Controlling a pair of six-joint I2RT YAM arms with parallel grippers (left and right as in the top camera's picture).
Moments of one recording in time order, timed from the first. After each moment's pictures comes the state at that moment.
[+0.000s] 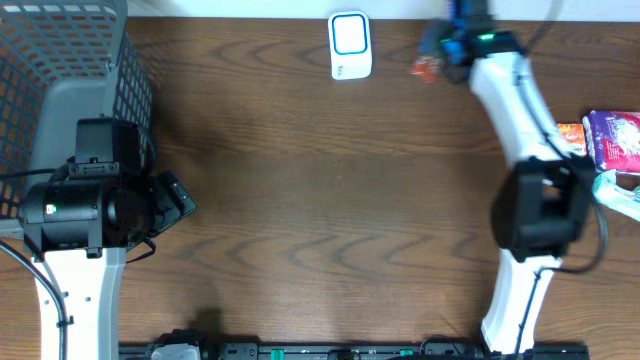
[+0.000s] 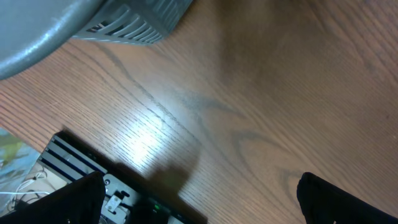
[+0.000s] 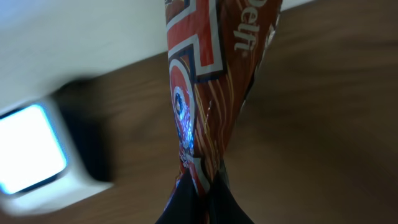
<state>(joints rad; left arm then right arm) 0.05 1.18 1.40 -1.53 -0.14 -0.57 0.08 2.17 1.98 -0.64 0.14 0.39</state>
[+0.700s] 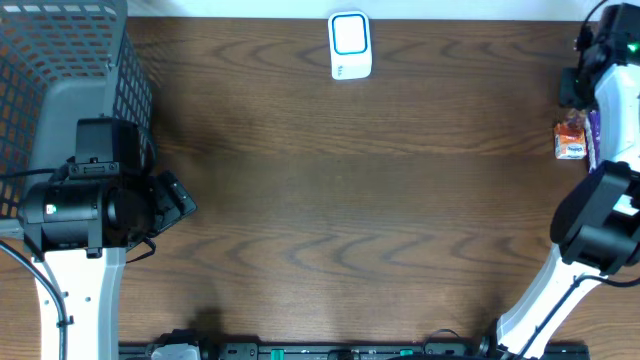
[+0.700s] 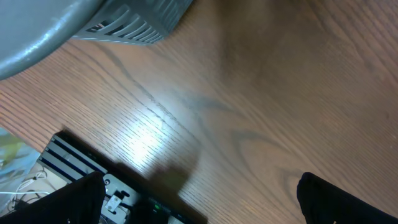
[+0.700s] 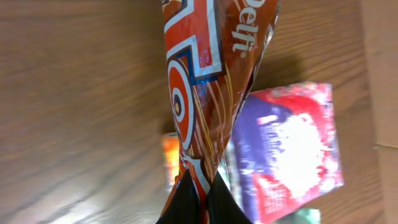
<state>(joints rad) 0.05 1.18 1.40 -1.53 -0.14 -0.57 -0.33 2.17 1.98 -0.92 0.27 -0.22</state>
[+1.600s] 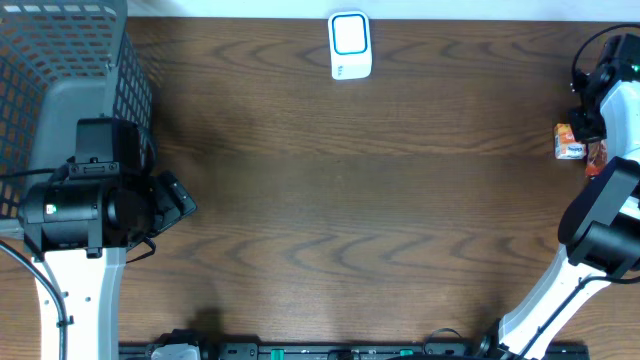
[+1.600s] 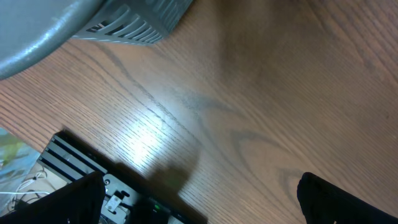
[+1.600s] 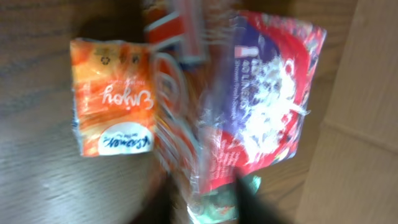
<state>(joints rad) 0.05 1.18 1.40 -1.53 -0.14 -0.57 -0.39 2.17 1.84 -0.92 0.44 -0.52</state>
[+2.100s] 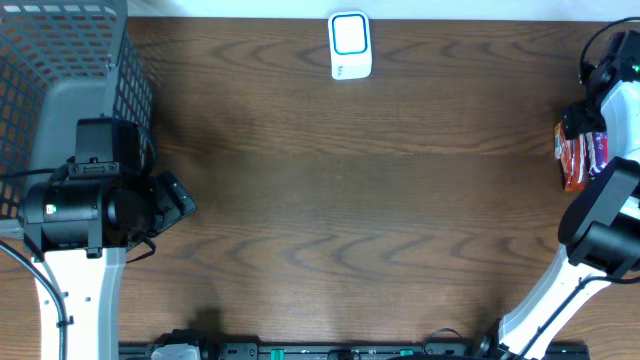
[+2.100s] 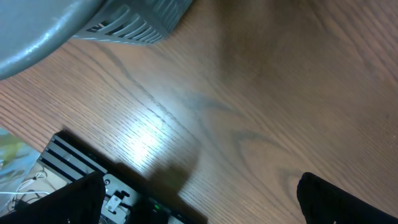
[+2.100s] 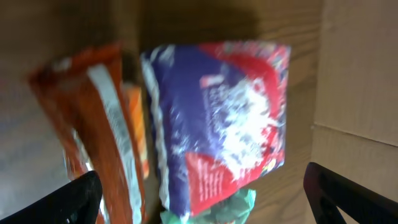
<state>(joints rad) 0.05 1.18 1.40 -1.53 -0.14 -0.57 -0.39 2.17 1.84 -0.82 0.46 -0.42</state>
